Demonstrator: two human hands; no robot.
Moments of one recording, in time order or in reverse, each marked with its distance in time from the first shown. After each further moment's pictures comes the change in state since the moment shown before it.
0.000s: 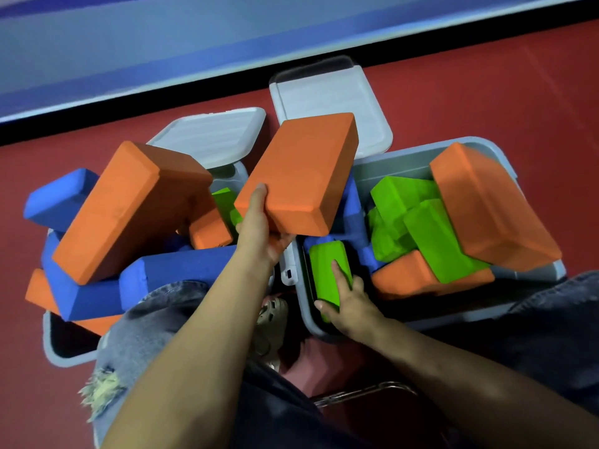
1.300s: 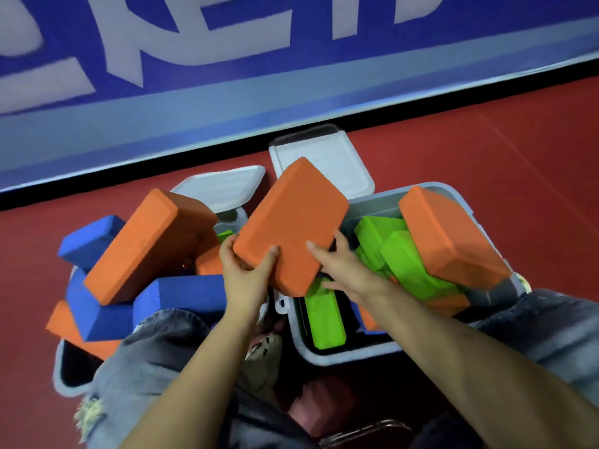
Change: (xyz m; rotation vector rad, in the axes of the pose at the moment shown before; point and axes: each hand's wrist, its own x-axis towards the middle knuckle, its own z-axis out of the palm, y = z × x) left_hand -0.079 -0.027 -0.029 0.518 0.040 0.686; right_hand -0.029 -0.075 -0.114 0.997 0.024 -0.053
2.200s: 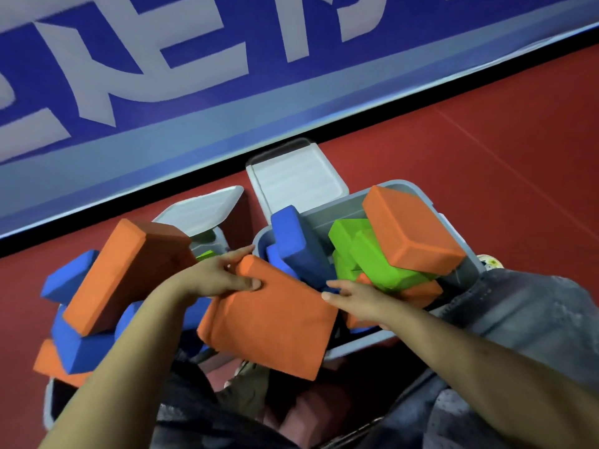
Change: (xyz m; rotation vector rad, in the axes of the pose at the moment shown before) left_hand 0.030 0.067 -0.015 0.916 -0.823 -0.102; right_hand -0.039 0.057 -0.090 -0.609 -0.037 -0.024
